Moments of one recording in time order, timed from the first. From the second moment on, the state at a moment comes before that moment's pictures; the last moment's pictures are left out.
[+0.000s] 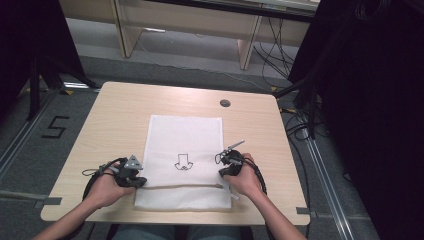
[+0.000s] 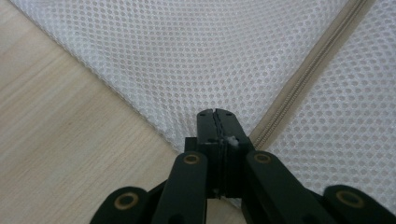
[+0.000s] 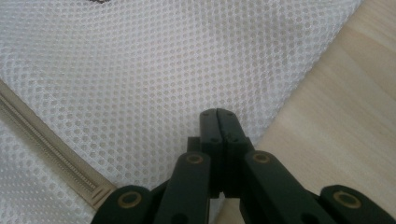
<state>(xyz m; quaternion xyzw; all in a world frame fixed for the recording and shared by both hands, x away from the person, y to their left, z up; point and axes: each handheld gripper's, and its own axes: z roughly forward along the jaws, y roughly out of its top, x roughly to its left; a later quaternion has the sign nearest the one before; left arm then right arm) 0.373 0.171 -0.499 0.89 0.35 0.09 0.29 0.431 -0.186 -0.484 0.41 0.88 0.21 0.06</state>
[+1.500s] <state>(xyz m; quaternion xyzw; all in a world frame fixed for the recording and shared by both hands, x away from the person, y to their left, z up) 0.382 0.175 -0.490 0.83 0.34 0.14 0.42 0.392 -0.240 -0.458 0.48 0.81 0.31 0.10</state>
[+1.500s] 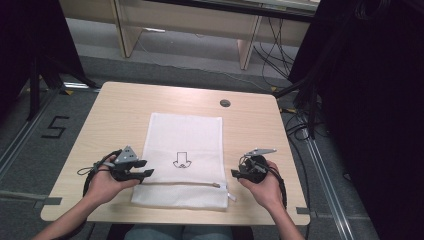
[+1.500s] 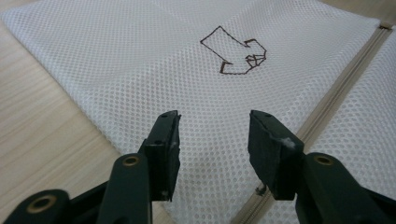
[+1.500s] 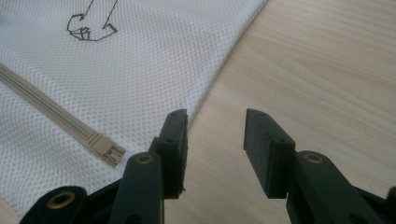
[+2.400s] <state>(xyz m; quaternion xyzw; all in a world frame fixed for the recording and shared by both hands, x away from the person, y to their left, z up) 0.375 0.158 -0.488 0.84 0.31 0.12 0.44 0.378 -0.217 -0.461 0.44 0.85 0.27 0.05</state>
